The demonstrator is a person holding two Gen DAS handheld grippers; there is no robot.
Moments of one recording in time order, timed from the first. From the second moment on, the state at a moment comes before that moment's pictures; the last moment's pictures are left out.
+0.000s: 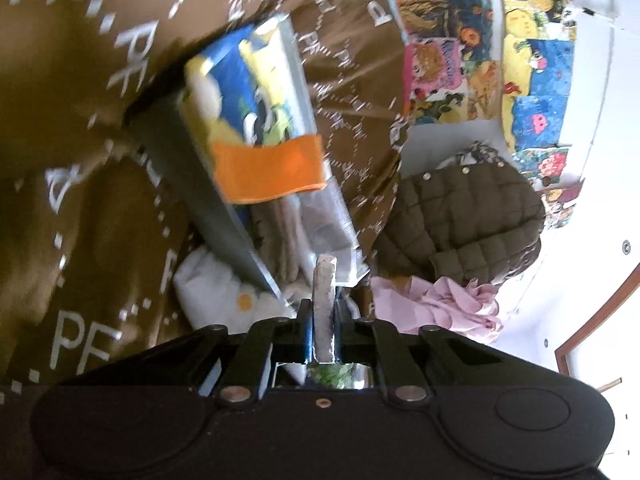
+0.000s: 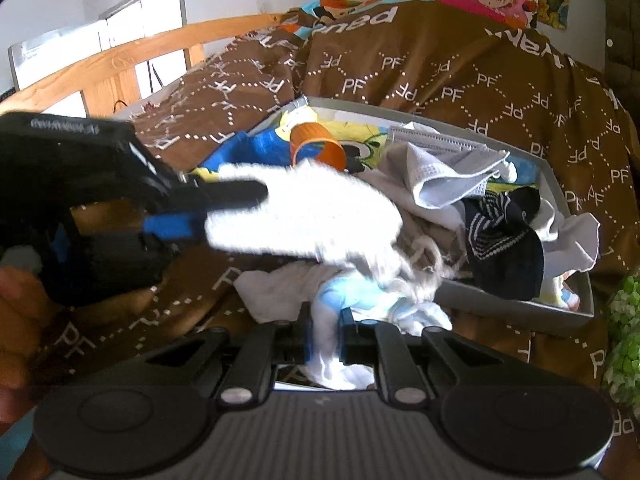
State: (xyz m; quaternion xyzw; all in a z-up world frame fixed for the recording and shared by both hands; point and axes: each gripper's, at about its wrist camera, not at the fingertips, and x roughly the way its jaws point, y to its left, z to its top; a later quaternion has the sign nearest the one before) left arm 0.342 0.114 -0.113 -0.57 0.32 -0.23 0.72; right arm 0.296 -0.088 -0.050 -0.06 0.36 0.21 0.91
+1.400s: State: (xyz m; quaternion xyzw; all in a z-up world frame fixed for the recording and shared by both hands) left arm 0.352 0.135 -0.064 -0.21 0.25 -0.11 0.94; right arm 0.375 -0.045 -0.034 0.00 0.25 0.21 0.95
